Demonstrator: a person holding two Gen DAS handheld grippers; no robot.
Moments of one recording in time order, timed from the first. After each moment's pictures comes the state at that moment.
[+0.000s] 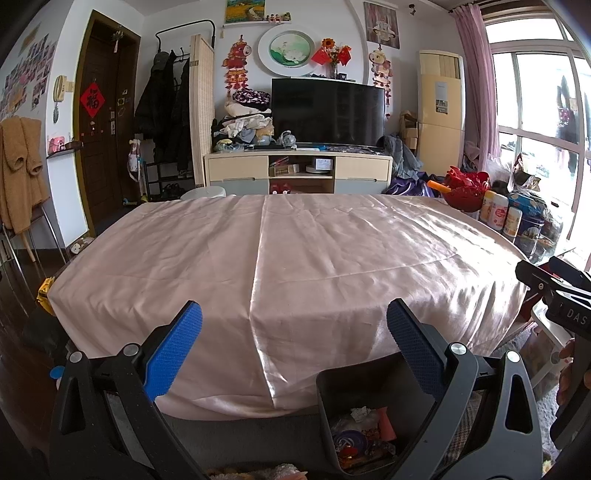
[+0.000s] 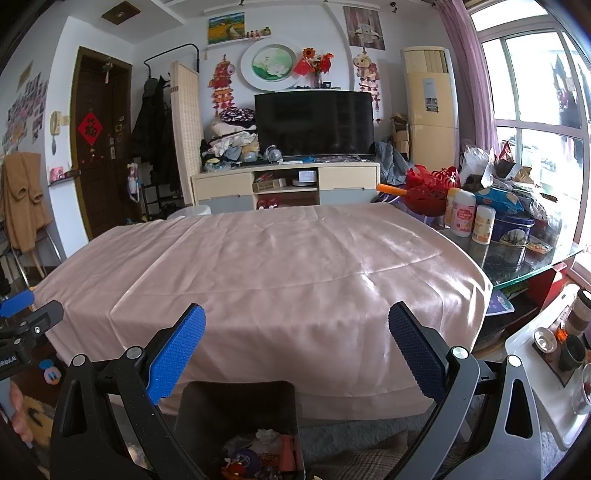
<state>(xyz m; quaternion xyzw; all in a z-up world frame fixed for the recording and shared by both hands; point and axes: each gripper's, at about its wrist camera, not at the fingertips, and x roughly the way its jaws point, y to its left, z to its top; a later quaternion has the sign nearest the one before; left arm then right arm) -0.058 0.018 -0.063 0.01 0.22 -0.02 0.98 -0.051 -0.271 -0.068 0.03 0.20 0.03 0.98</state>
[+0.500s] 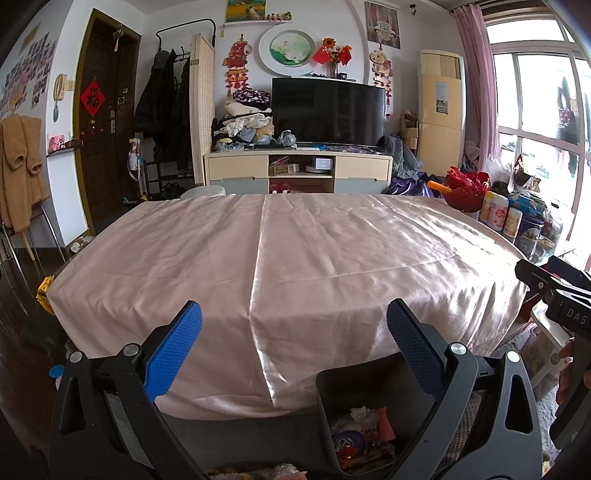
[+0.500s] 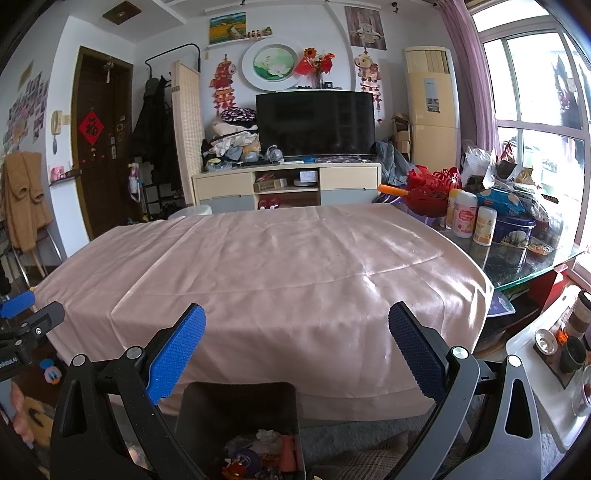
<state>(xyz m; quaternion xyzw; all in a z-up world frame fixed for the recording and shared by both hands) -0.058 0.017 -0.064 0.01 0.22 -0.02 0.98 -0.051 -0.271 -0.068 0.03 0.20 0.03 0.98</state>
